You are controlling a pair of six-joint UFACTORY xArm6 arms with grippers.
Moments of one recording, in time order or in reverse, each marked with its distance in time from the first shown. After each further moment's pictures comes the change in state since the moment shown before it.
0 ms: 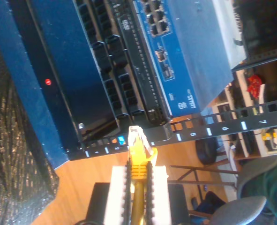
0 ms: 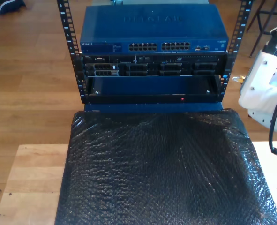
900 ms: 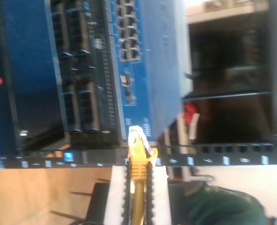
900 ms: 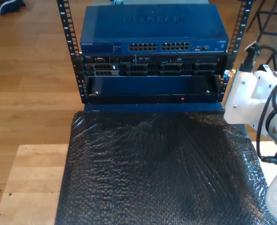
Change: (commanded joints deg) left arm 0.0 0.0 0.0 0.0 0.0 0.0; right arm 0.8 8.1 3.6 -11.1 -24.1 0.2
